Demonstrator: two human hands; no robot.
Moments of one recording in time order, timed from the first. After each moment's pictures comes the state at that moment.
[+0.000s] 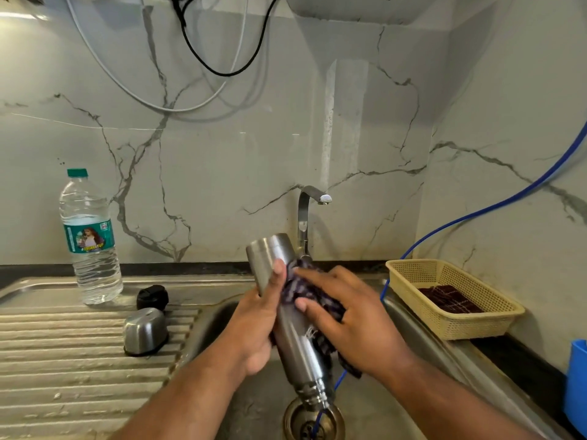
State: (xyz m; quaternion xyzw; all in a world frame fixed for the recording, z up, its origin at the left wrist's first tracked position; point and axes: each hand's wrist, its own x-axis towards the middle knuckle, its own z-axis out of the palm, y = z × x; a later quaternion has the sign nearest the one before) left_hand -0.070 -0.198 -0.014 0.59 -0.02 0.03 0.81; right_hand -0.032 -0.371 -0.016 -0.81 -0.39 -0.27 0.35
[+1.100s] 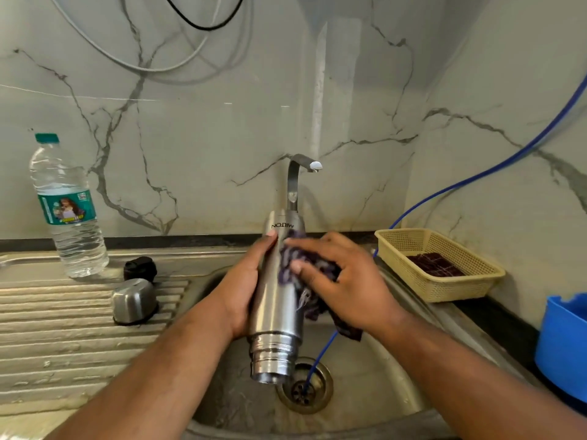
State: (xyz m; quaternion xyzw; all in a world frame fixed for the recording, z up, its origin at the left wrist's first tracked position) left_hand -0.073 -0.200 0.001 0.54 0.06 -0.10 0.83; right_hand -0.030 -0.374 -0.011 -0.79 -0.38 -0.25 0.41
